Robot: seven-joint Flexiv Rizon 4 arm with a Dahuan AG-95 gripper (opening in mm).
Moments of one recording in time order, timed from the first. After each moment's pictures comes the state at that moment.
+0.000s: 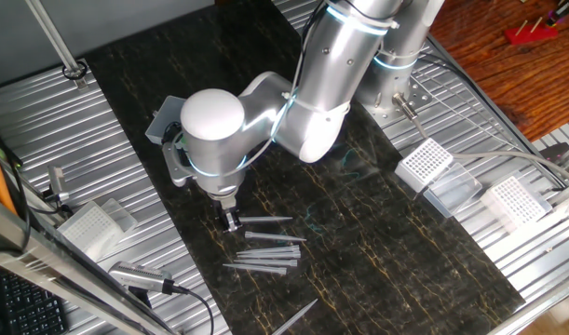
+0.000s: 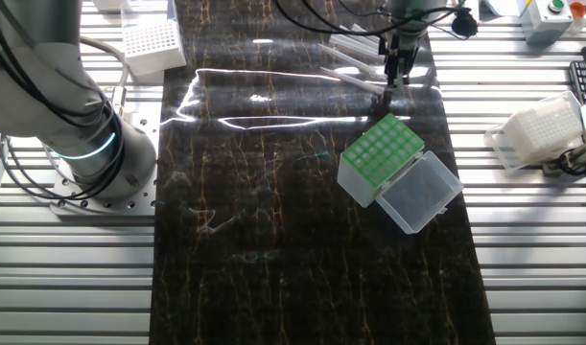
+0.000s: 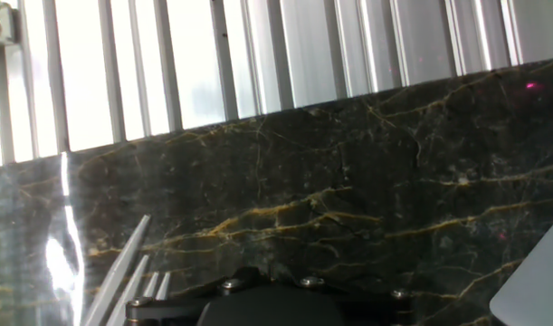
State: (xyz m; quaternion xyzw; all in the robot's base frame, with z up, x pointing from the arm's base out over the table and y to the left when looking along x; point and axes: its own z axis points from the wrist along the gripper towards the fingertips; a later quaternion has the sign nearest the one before) arm 0.572 0.181 0.027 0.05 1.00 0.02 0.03
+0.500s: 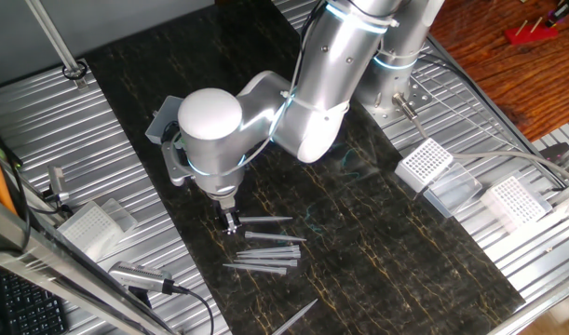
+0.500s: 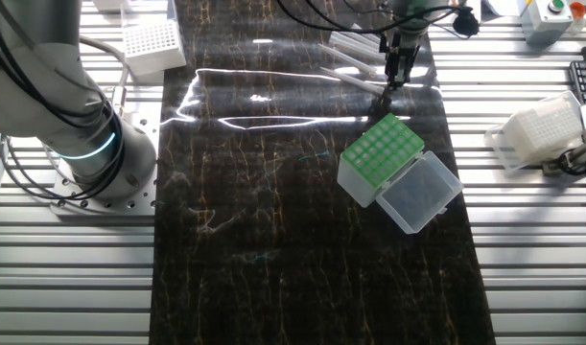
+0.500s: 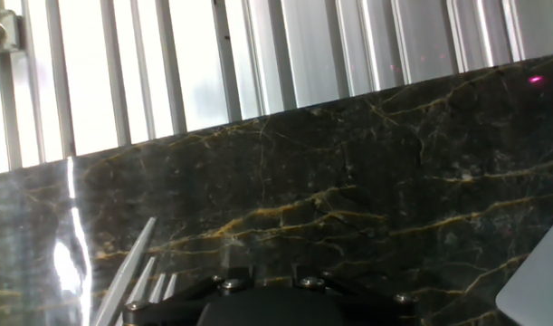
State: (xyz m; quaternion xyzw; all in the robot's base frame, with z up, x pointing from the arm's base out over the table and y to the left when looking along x) arm 0.570 0.183 0.021 0.07 1.00 0.02 0.03
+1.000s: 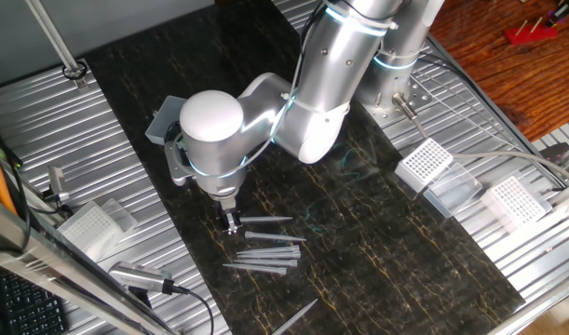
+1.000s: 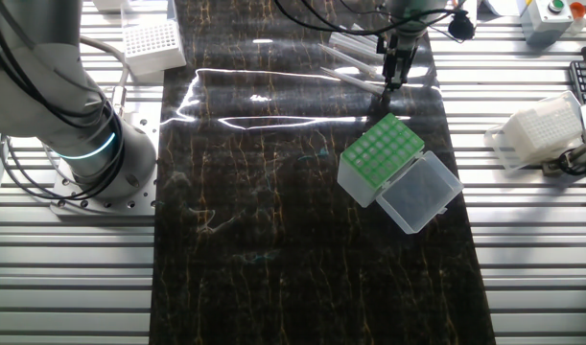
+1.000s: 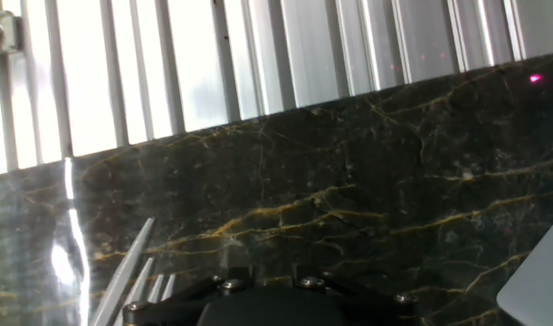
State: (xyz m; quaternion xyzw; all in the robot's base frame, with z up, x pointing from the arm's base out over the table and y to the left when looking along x) arm 0.567 0.181 0.024 0.08 1.00 0.02 0.02
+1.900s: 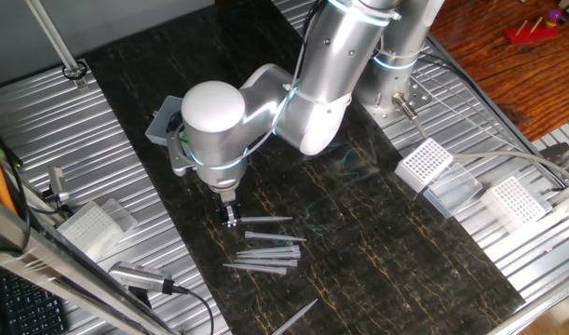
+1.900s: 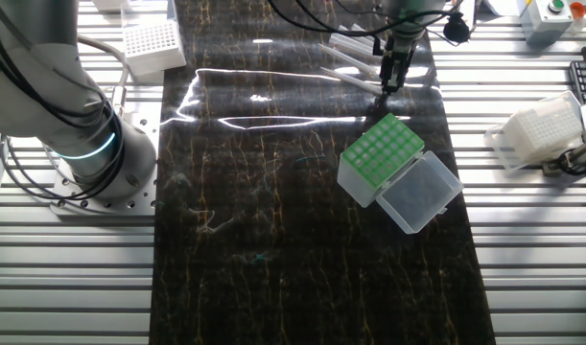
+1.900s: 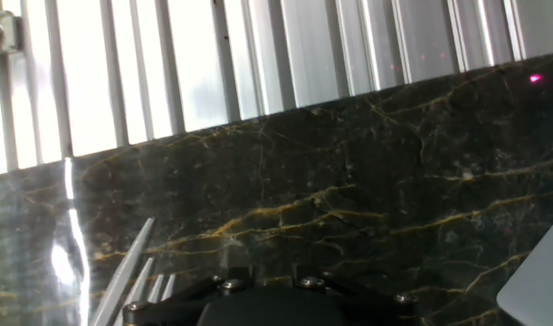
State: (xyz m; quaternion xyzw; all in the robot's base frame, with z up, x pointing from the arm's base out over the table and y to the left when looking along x) arm 0.559 0.168 0.028 0.10 0.99 0.02 0.02
